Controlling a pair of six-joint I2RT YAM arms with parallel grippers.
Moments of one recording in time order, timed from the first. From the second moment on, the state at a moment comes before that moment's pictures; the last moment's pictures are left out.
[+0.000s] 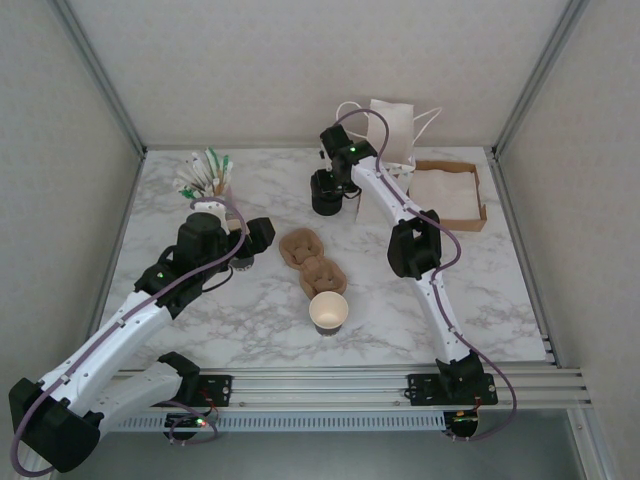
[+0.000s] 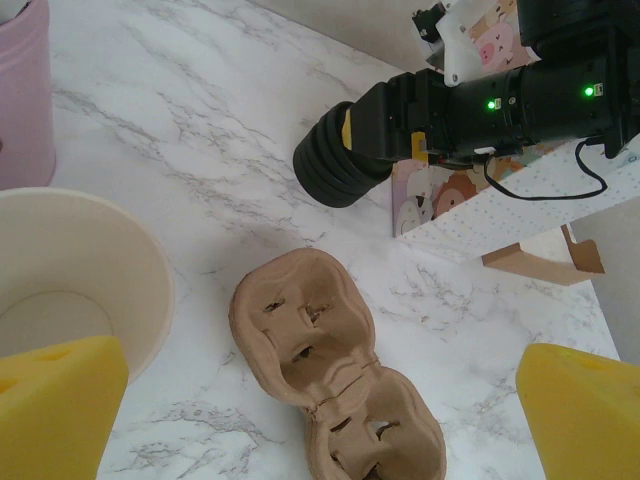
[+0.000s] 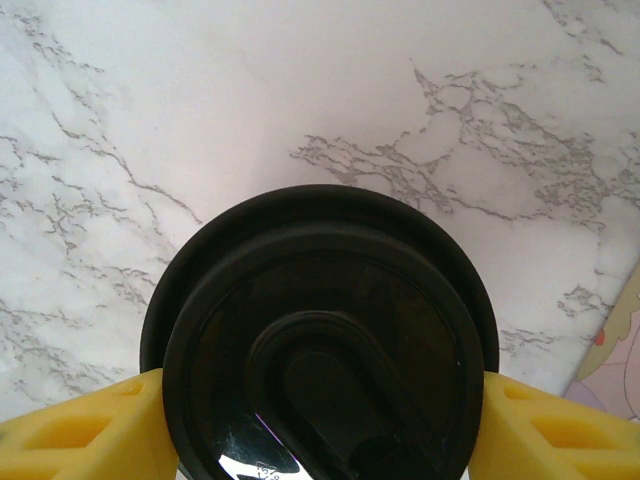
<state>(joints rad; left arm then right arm) -0.47 0.94 0.82 -0.35 -0.06 -0.66 0.52 2.57 2.55 -1.09 -0.03 0.22</state>
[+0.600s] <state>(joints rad) -0.47 0.96 0.82 -0.35 -0.05 -0.66 0.57 2.51 2.49 -1.09 -0.02 0.23</state>
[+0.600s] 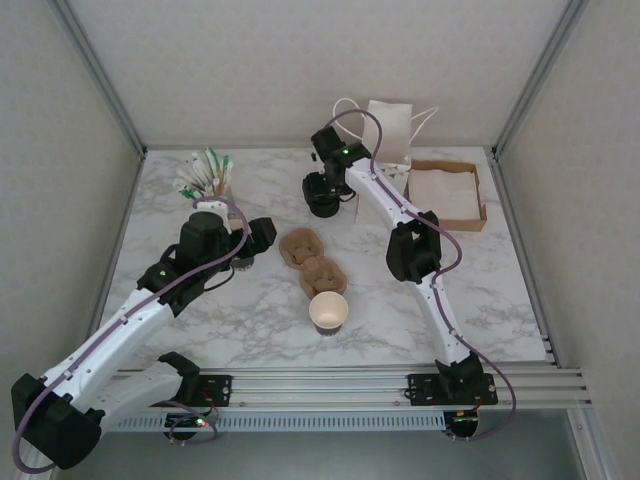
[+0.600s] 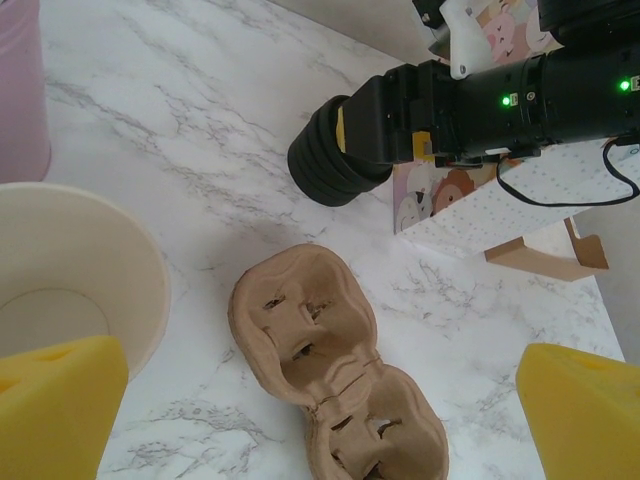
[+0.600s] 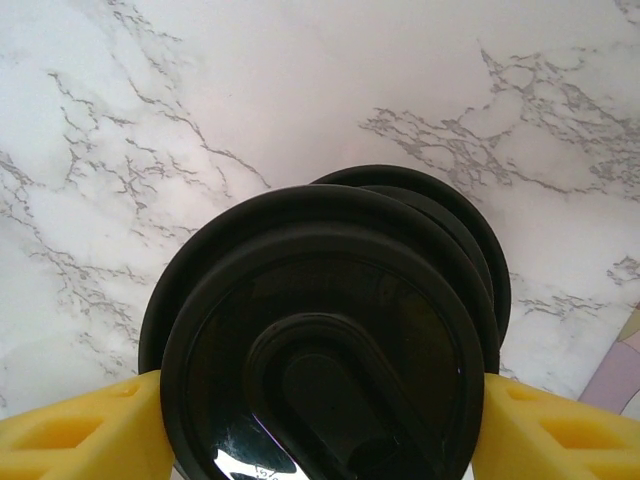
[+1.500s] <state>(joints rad) -0.47 0.96 0.82 -0.35 -0.04 -0.66 0.54 2.57 2.56 -1.09 0.00 0.23</state>
